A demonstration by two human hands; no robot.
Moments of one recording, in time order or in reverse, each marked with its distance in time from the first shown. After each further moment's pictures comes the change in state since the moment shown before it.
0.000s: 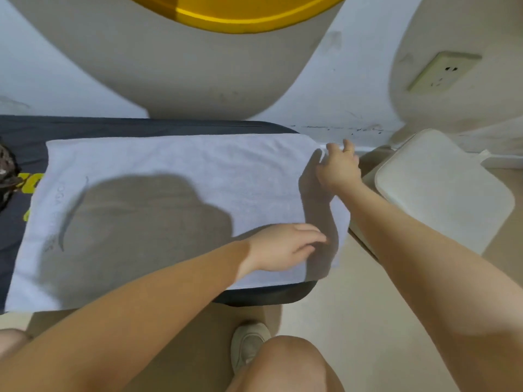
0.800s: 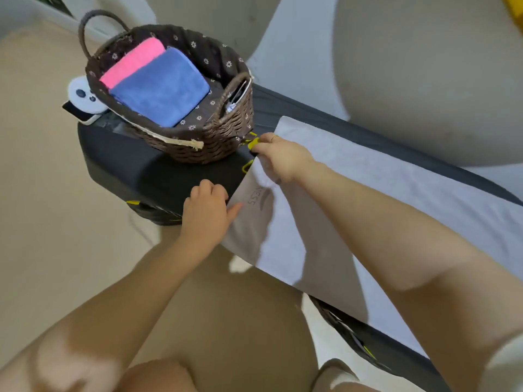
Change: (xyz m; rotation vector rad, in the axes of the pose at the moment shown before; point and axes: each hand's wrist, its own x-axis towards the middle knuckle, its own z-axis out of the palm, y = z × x) left_hand -0.309 -0.173 -0.022 0.214 0.868 -1.248; right_hand -0.114 -0.350 0.188 -0.309 -0.304 -1.289
